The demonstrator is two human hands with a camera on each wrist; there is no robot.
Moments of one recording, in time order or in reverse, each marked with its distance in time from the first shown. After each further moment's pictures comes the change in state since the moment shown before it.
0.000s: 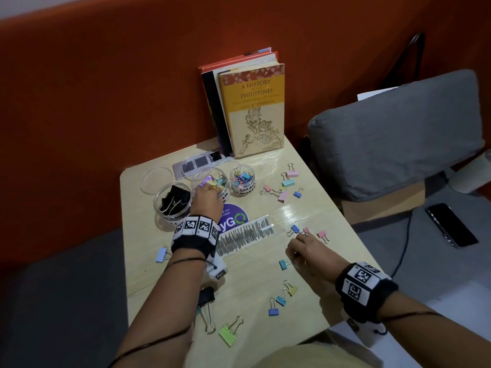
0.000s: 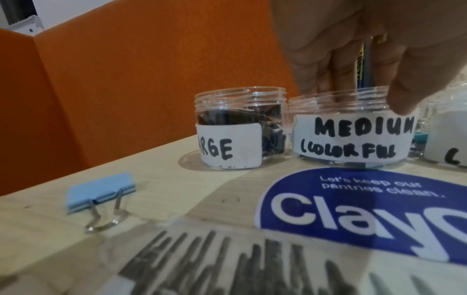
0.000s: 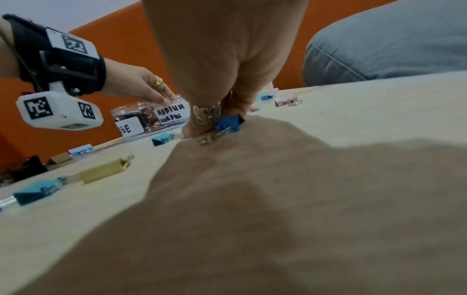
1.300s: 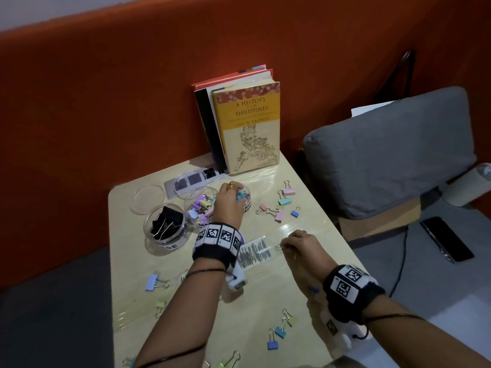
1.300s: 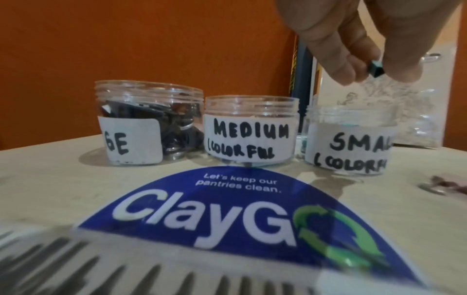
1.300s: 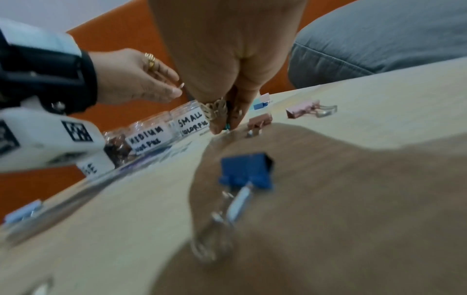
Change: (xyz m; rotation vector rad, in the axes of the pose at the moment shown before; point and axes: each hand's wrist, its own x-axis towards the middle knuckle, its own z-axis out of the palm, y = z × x) left_hand 0.026 0.063 0.006 -0.394 0.144 0.085; right_hand 0.048 0.005 -0.022 0.209 0.211 0.180
